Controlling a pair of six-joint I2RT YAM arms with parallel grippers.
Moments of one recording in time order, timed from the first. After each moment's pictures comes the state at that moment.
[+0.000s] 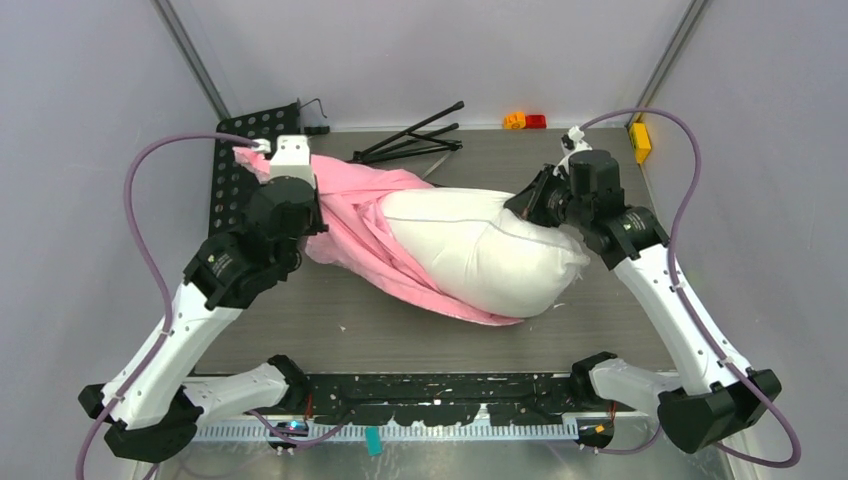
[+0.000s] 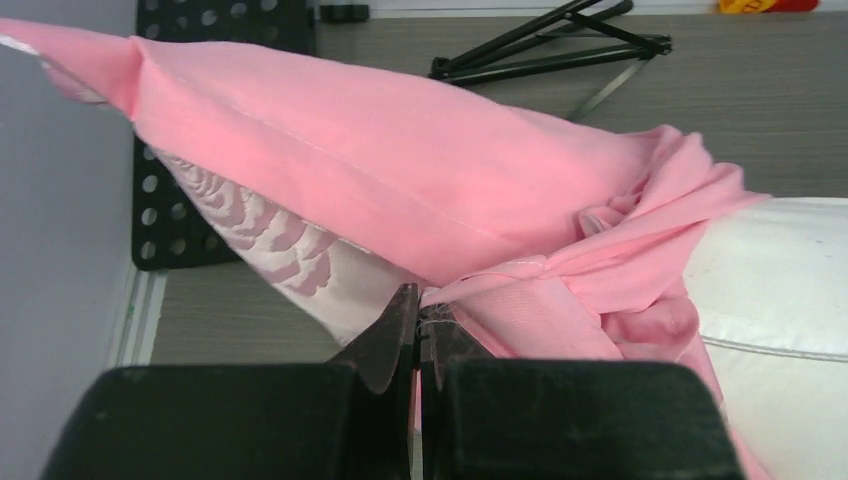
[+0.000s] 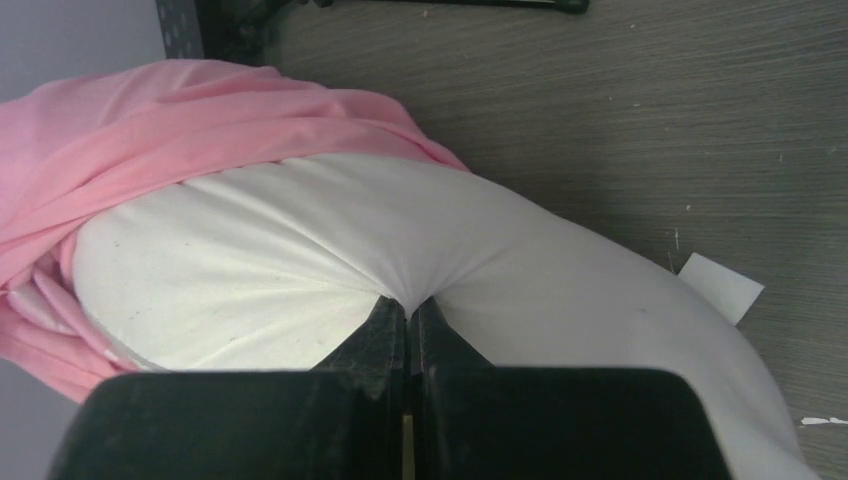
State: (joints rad) left arm -0.72 1.00 1.42 -0.88 -0.72 -0.29; right arm 0.34 1.10 1.23 -0.65 -0.14 0.66
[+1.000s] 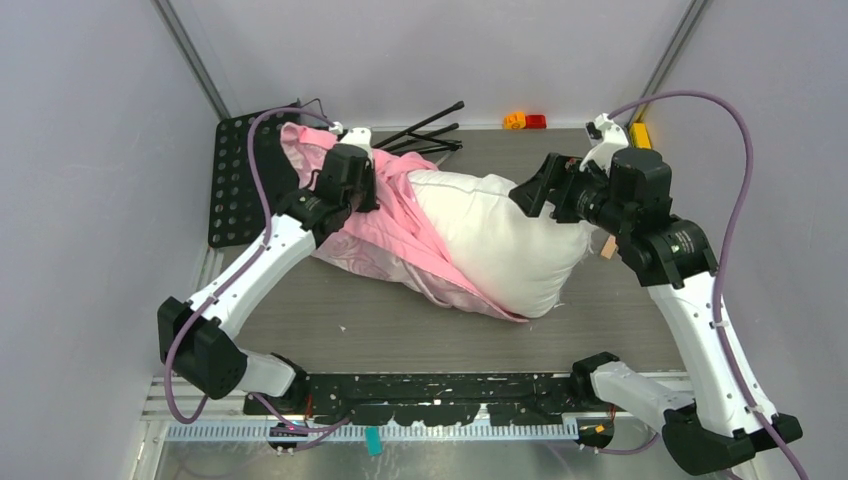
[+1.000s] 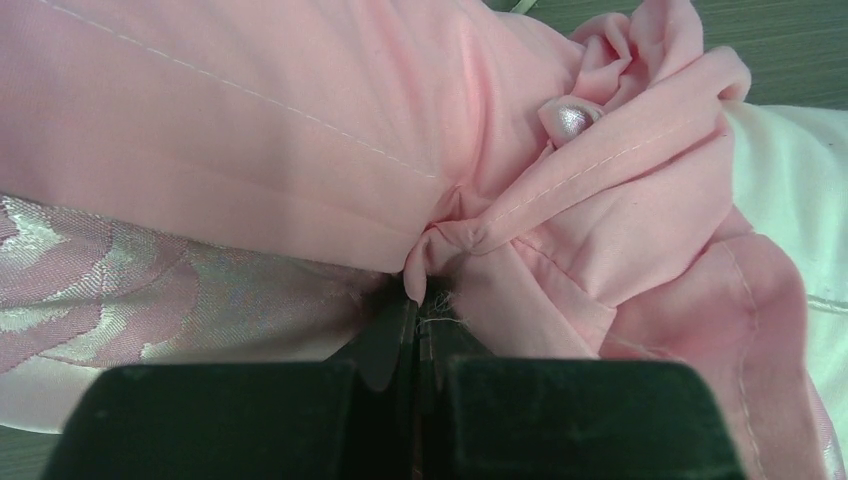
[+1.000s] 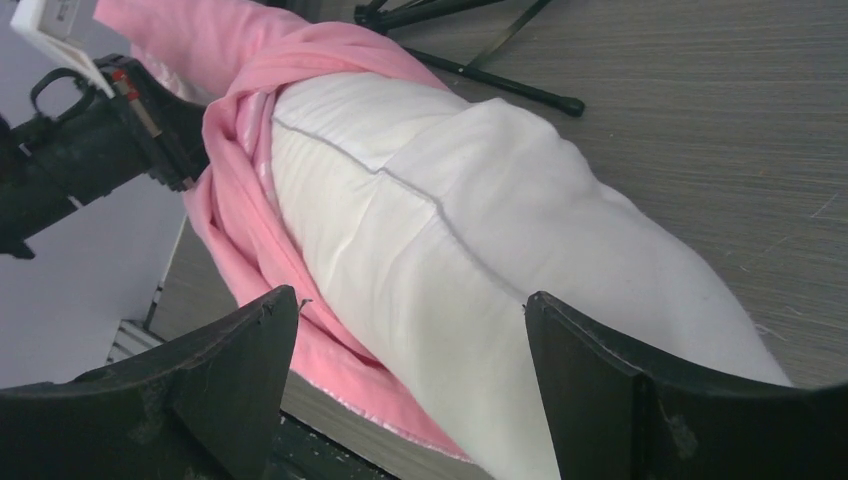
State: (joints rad) left arm -0.53 1.39 1.29 -0.50 -0.27 -0.29; right arm 0.32 1.01 1.39 -0.77 -0.18 0.42
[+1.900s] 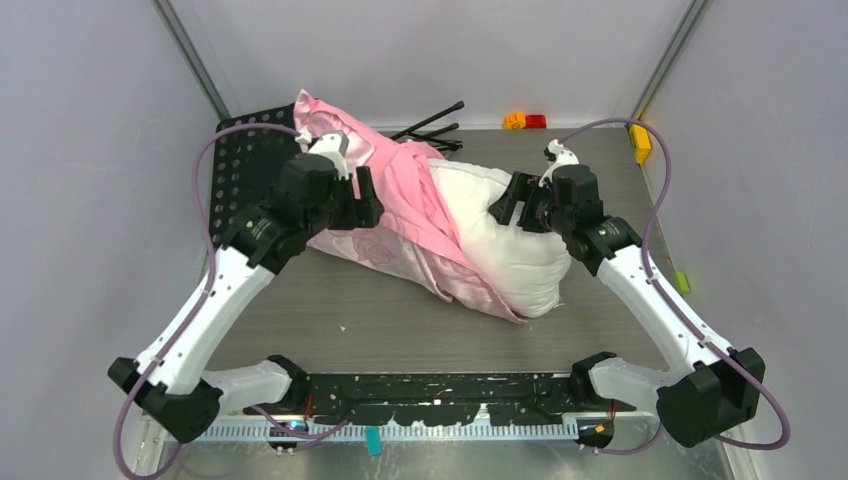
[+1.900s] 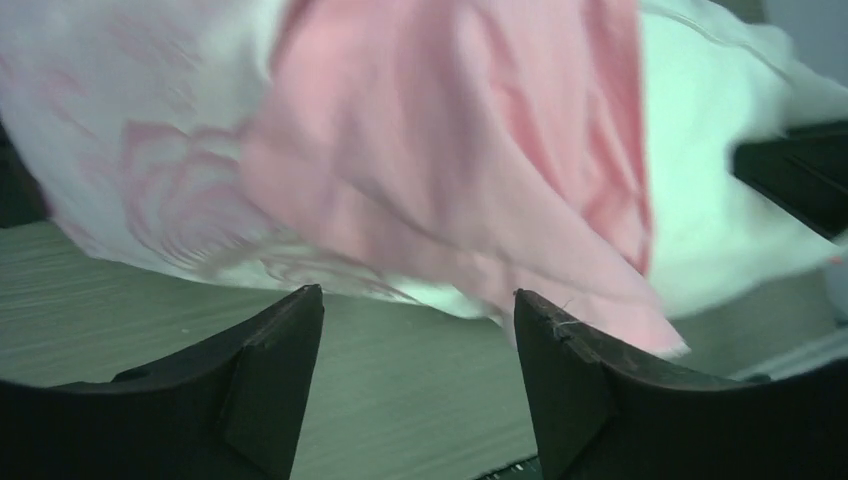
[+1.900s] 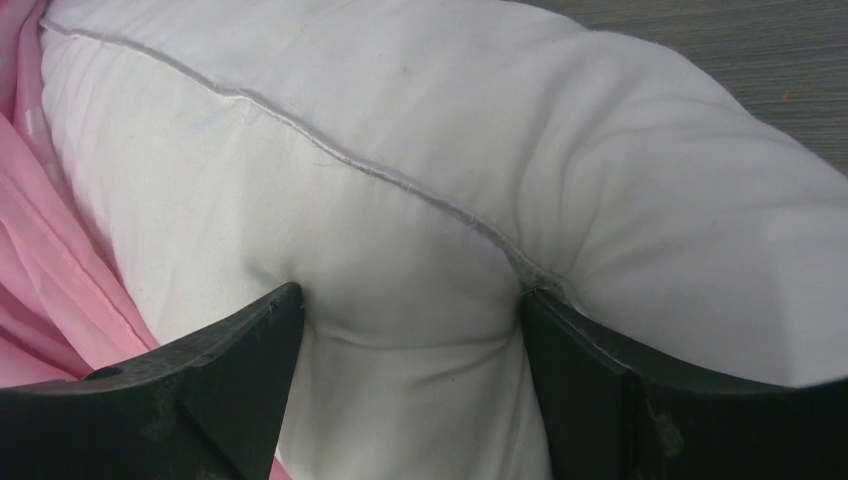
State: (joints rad) left arm -0.55 1.18 1.38 -0.78 -0.15 -0.42; right arm 0.36 1.13 1.02 -0.43 -0.09 0.49
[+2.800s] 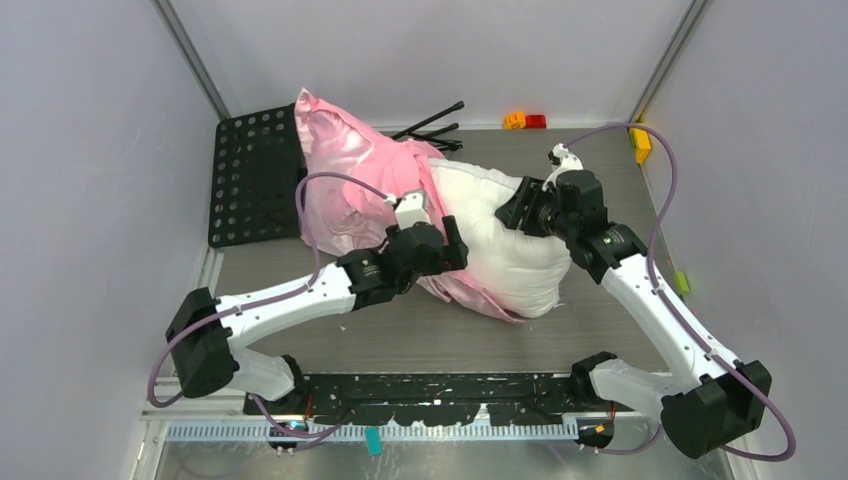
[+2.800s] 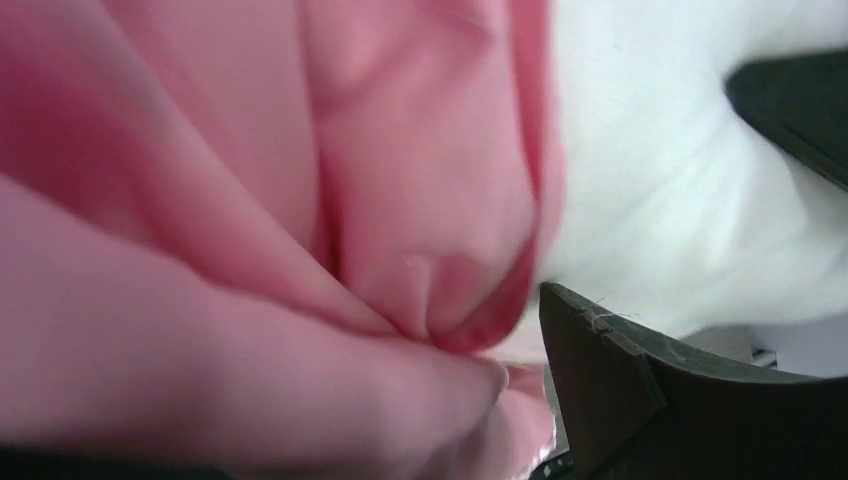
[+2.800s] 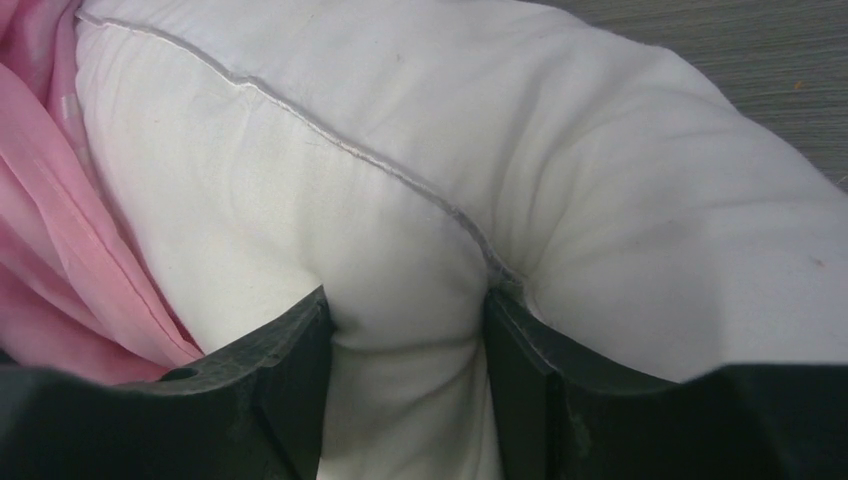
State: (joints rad) left arm -1.07 1.38 1.08 -0.30 -0.49 -0.88; right arm 0.37 1.09 1.00 -0.42 -0.08 0.52
